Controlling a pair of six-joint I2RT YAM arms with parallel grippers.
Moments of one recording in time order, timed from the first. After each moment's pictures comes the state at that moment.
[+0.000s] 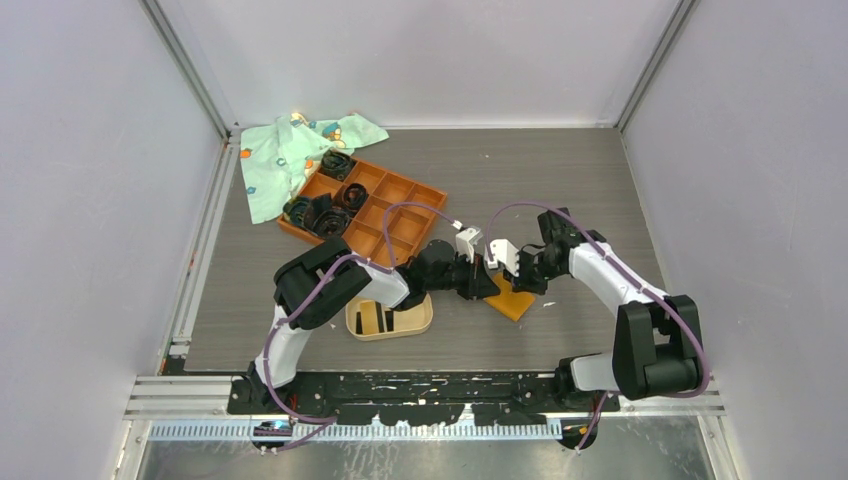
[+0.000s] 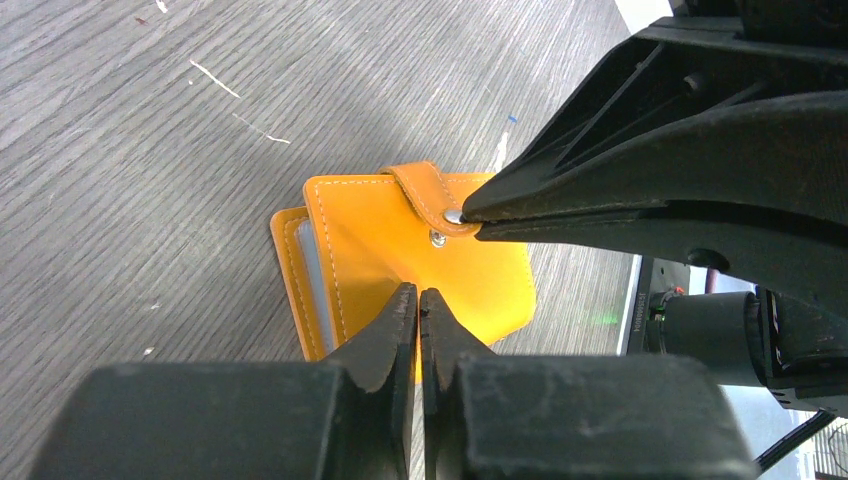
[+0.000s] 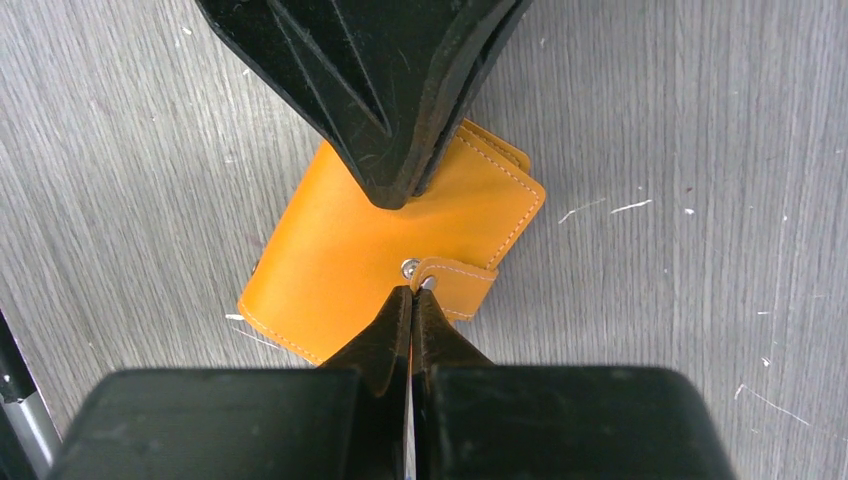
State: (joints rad) left arm -0.97 2.10 1.01 0.77 0.34 -0.66; right arm 0.14 1.34 0.76 -0.73 -0.55 -1.24
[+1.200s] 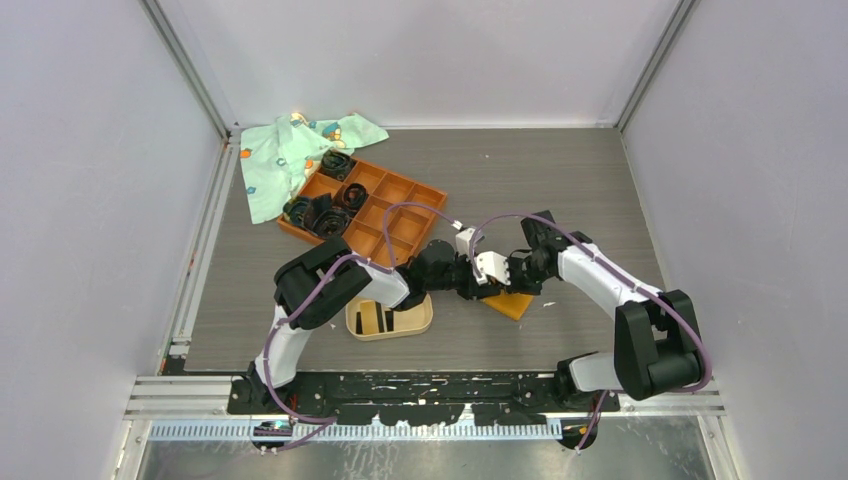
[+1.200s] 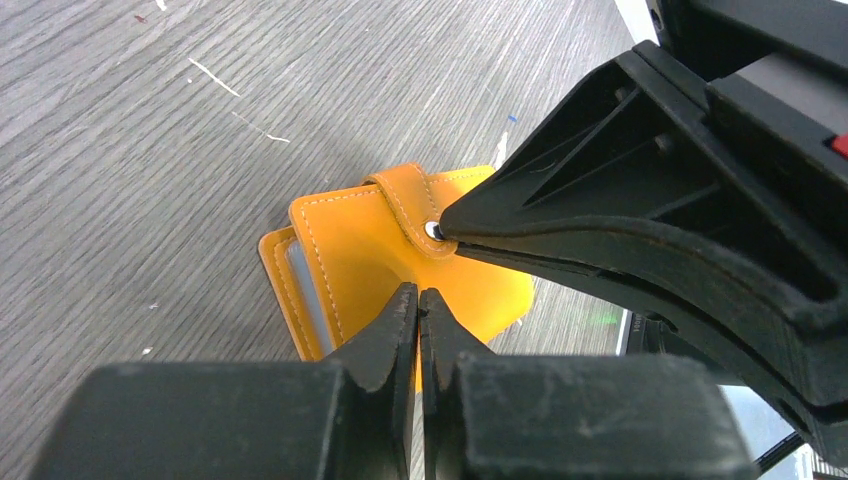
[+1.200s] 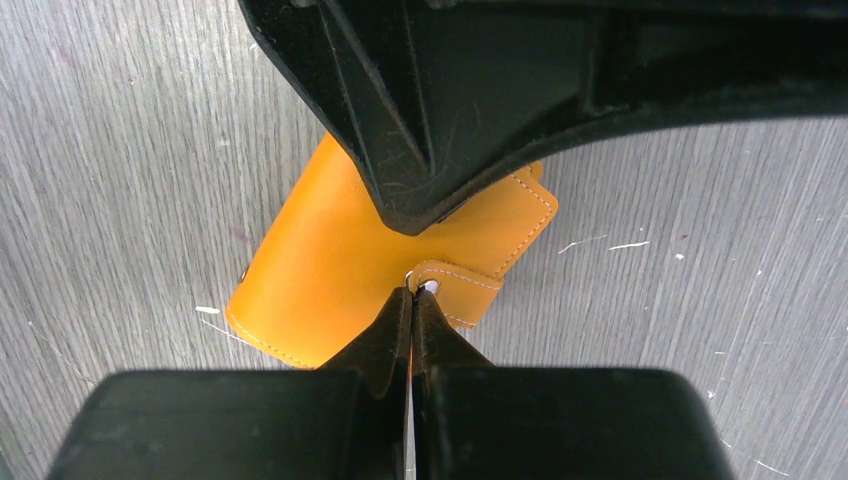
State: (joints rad) left arm -0.97 2.10 1.01 0.77 0.34 -0.66; right arm 0.26 1.35 0.75 -0.71 -0.43 -1.31
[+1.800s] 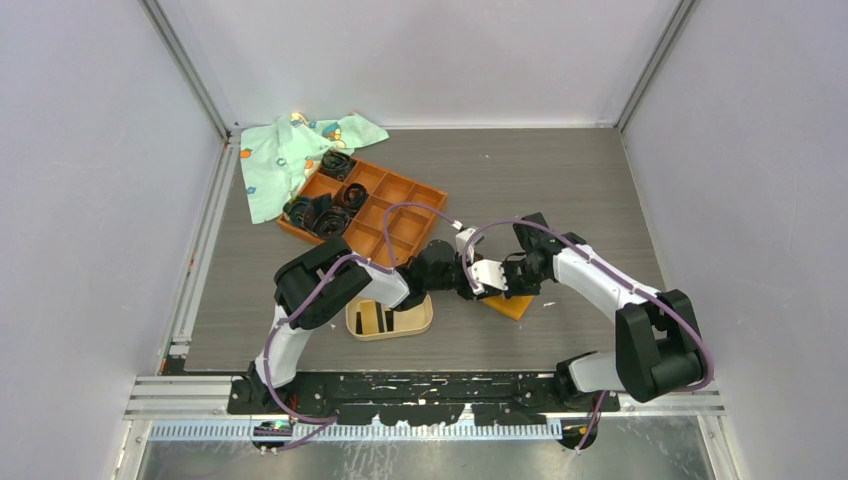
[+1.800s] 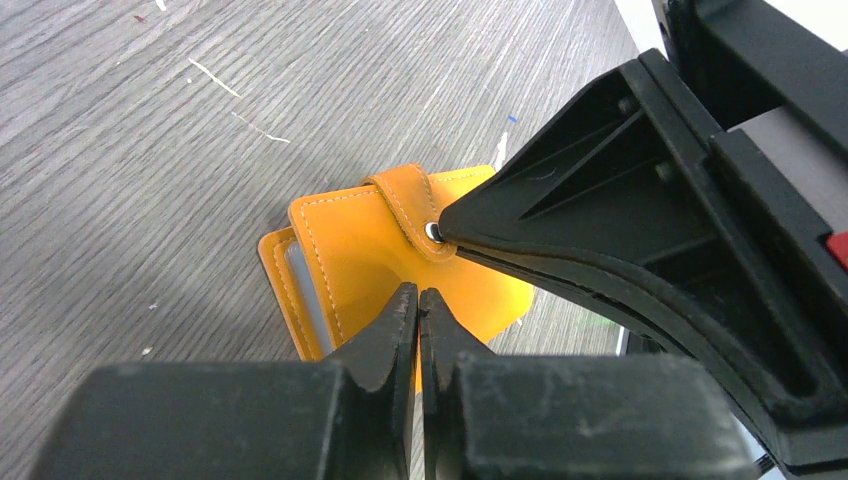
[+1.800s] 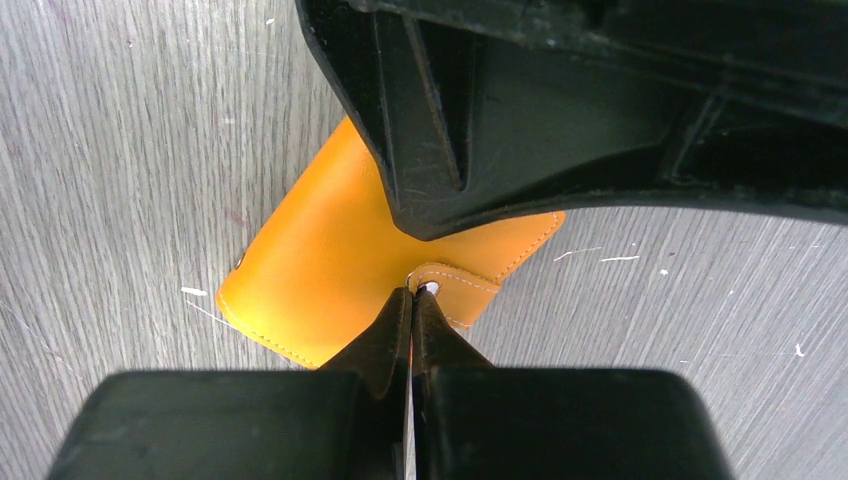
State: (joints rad) left arm -0.97 2.11 1.01 0.78 0.34 -0.66; right arm 0.32 1.35 0.75 -0.72 -0.35 -1.38
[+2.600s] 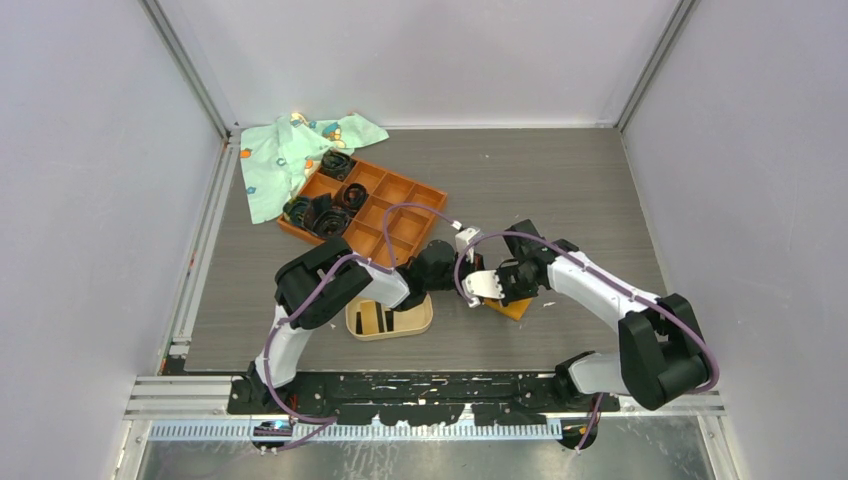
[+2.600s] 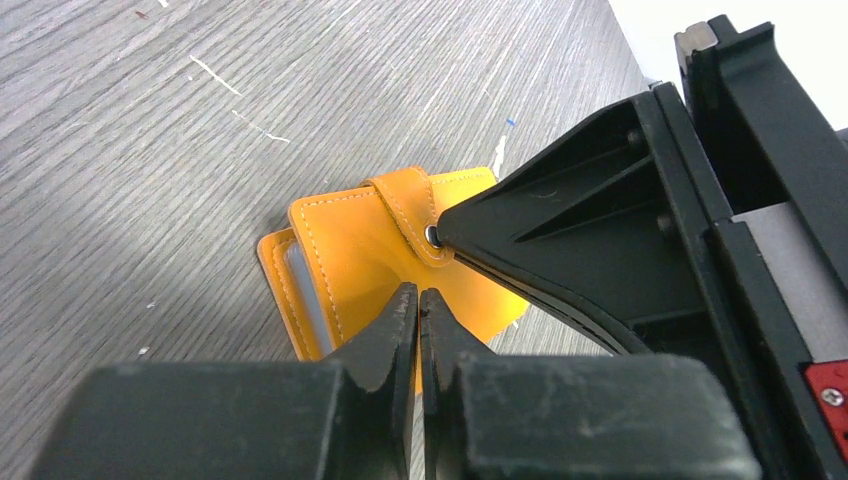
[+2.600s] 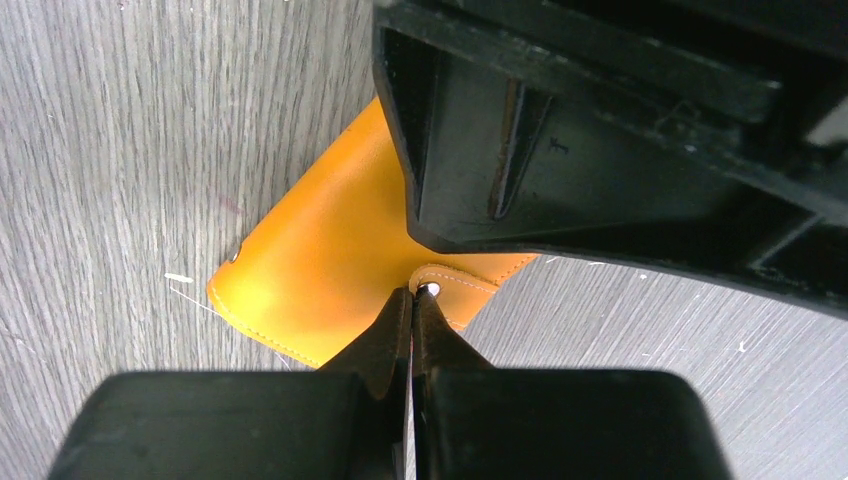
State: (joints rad) left arm -0.97 2.11 1.01 0.78 0.34 -0.68; right arm 0.41 1.34 0.71 -0.69 -0.22 -1.41
